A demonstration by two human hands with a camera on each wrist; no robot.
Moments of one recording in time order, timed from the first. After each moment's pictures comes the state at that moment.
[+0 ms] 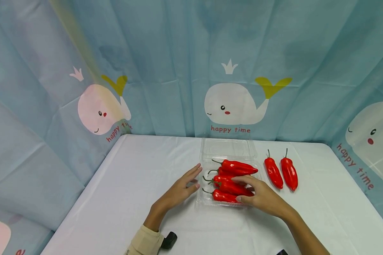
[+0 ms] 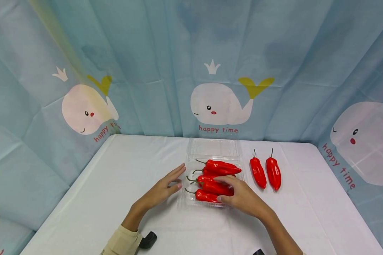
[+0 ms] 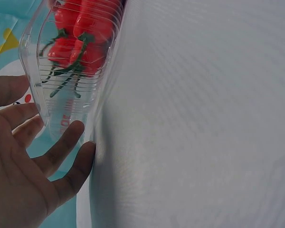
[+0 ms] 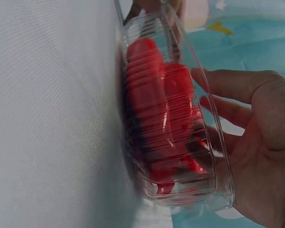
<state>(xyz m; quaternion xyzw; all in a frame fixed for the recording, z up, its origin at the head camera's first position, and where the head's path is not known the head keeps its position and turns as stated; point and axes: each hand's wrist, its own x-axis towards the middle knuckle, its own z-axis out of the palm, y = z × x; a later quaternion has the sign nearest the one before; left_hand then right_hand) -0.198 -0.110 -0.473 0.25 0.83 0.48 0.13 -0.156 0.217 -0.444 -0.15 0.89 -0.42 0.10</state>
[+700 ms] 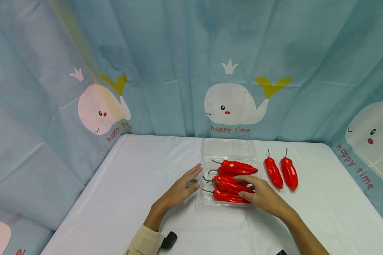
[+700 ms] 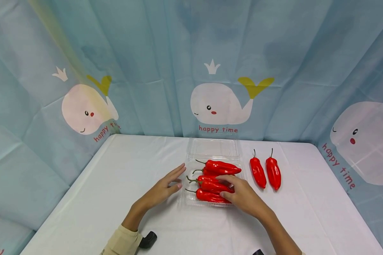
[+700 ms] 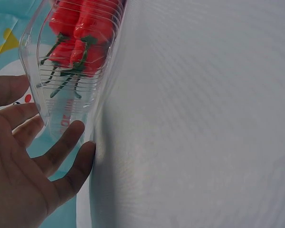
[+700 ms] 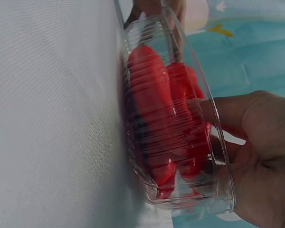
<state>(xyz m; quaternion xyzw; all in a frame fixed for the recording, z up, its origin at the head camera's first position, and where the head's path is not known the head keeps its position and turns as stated) -0.198 -0.109 -0.473 0.25 0.83 0.48 0.13 -0.157 0.216 -0.445 -0.13 0.90 -0.41 0.07</state>
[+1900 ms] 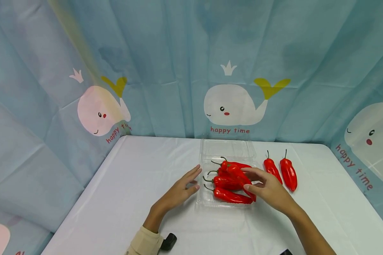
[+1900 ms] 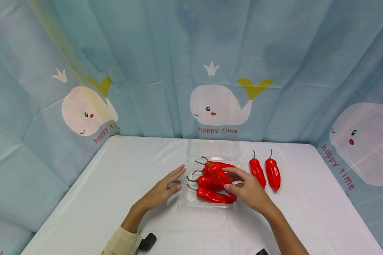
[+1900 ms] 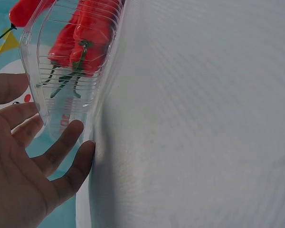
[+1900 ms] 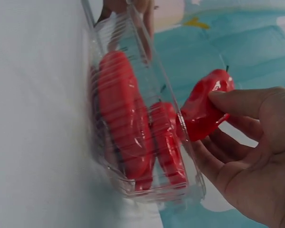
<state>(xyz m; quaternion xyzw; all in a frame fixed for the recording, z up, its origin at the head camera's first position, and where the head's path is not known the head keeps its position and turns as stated) -0.198 -0.109 -0.473 0.25 0.84 0.48 0.12 -0.154 0.230 -0.428 -0.12 0.85 -0.51 0.02</state>
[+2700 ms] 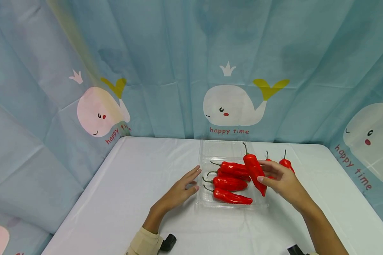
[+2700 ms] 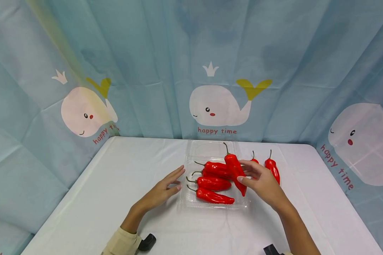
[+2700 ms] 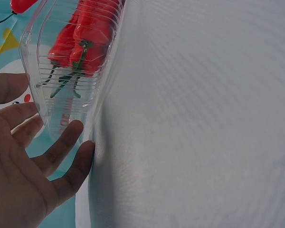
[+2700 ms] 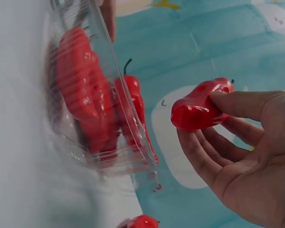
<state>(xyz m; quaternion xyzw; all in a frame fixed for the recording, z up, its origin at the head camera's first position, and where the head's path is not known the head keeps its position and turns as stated) -0.196 -0.110 -0.470 0.26 0.83 0.48 0.12 -0.152 0.264 -0.407 -0.08 0.84 -0.53 0.00</state>
